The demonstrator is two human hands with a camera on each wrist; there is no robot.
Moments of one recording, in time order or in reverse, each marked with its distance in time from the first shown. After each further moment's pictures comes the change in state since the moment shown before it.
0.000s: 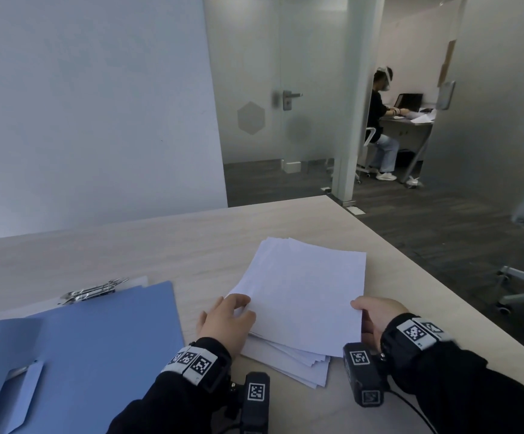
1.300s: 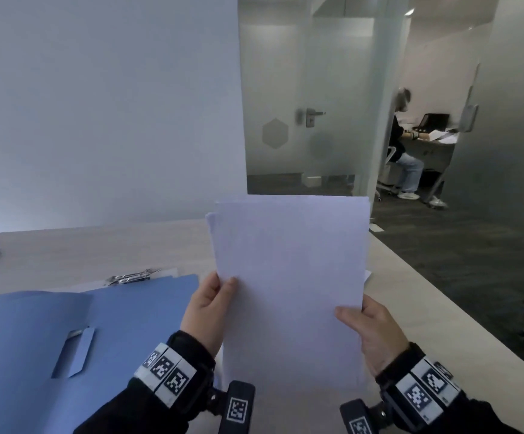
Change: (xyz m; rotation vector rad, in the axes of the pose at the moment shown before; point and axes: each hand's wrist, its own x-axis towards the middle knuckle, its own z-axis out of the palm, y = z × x) left_hand -0.080 0.027 -0.063 -0.833 0.182 0.212; right_hand -0.095 0.022 0.004 0.089 -0.441 -0.557
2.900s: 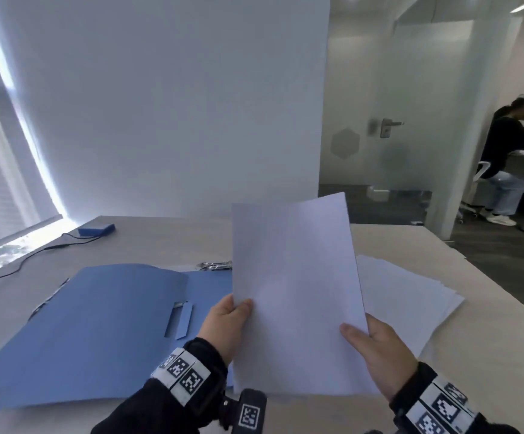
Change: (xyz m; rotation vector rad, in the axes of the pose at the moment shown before) left_hand -0.038 0.012 -0.116 0.107 0.189 -0.240; right_hand -0.013 0.027 0.110 -0.345 -0.248 -0.026
